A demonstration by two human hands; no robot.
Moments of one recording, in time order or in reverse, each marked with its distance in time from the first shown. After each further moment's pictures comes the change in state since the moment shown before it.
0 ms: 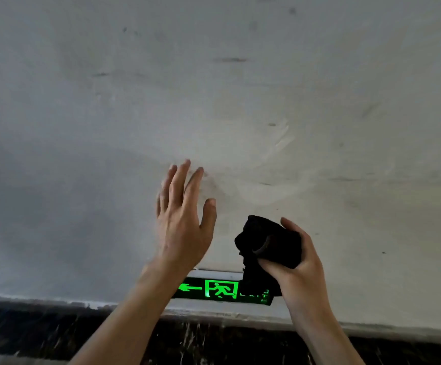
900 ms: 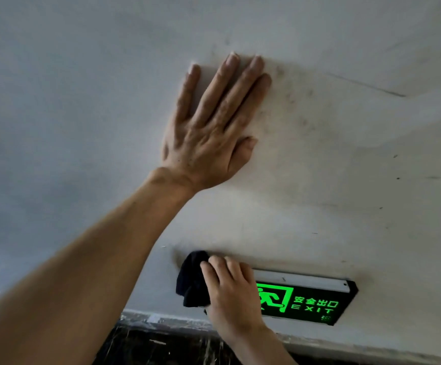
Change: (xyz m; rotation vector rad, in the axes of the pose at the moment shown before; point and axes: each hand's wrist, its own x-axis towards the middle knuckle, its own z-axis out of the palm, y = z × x) left_hand 0.054 -0.144 0.083 0.556 0.465 0.780; right_hand 0.013 0.251 0.170 -1.178 -0.230 -0.849
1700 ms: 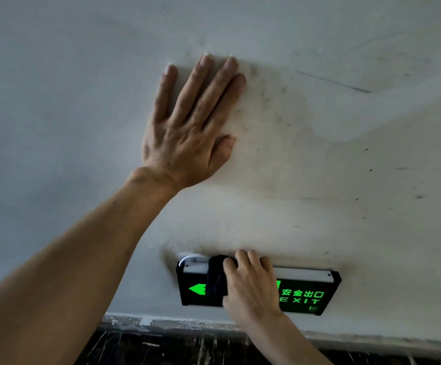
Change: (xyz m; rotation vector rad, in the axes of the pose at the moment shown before) left_hand 0.001 0.000 0.001 0.059 0.011 0.002; right_hand -0.002 0.036 -0.030 -0.150 -0.387 0.210
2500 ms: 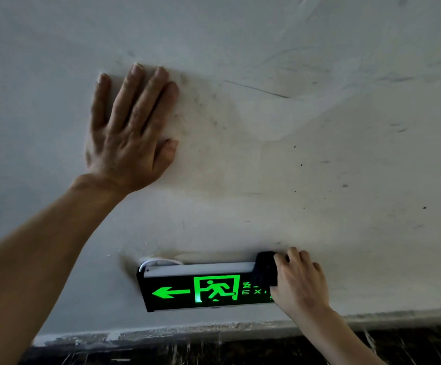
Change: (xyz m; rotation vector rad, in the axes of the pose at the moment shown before) left_hand -0.003 0.000 0.002 0.026 0.047 0.007; right_hand -0.054 0.130 -0.009 -0.109 -0.141 0.382
